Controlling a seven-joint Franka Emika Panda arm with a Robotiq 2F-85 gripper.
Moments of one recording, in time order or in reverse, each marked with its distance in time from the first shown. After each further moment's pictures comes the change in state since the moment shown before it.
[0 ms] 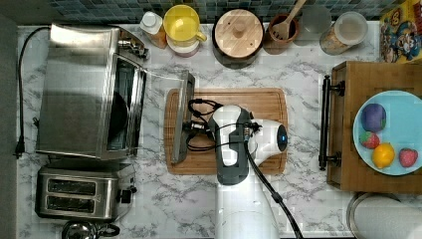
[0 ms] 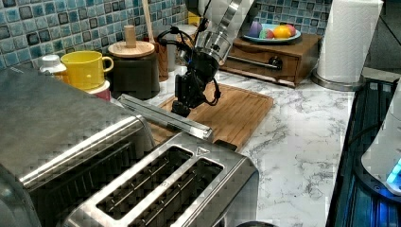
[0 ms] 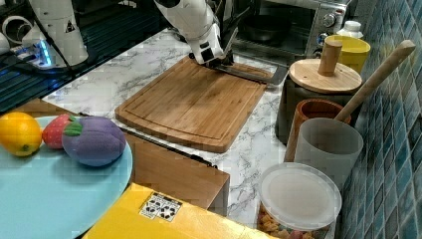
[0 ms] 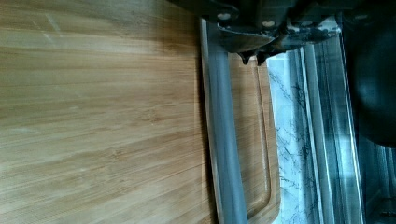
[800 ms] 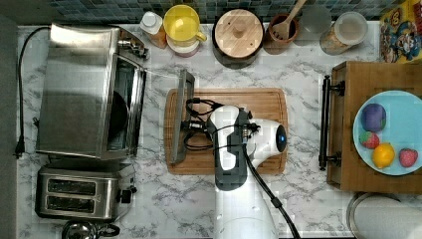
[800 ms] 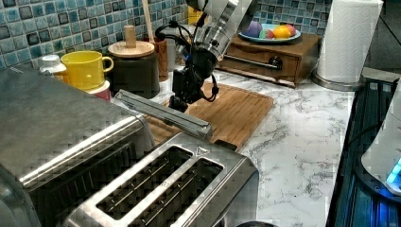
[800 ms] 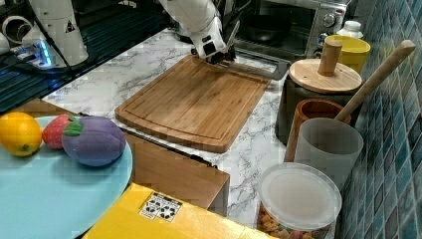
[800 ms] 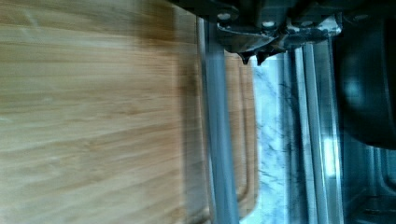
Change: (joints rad) arm -0.005 -0.042 0.021 -0.010 0.001 0.009 0.001
